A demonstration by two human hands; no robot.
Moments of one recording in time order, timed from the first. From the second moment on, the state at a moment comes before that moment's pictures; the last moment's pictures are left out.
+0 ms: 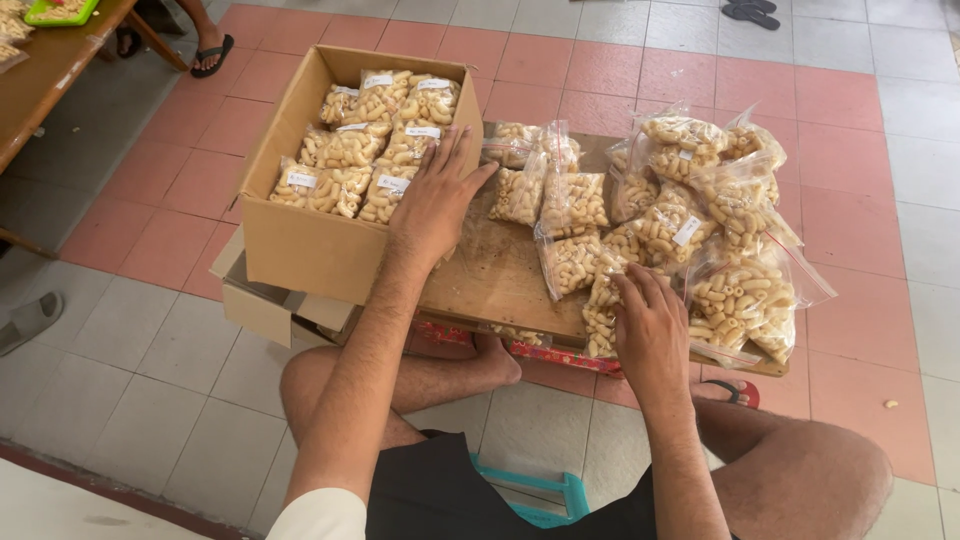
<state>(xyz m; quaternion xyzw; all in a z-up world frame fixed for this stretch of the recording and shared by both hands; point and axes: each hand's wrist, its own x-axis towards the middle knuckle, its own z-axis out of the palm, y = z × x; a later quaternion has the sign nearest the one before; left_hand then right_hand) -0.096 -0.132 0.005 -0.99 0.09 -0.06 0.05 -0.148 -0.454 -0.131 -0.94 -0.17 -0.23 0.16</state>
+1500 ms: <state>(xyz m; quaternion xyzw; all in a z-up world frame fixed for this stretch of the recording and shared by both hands) -0.224 -0.264 -0.004 -0.79 0.12 -0.22 -0.56 -0.182 -0.448 -0.040 -0.73 -0.28 -0.15 0.60</state>
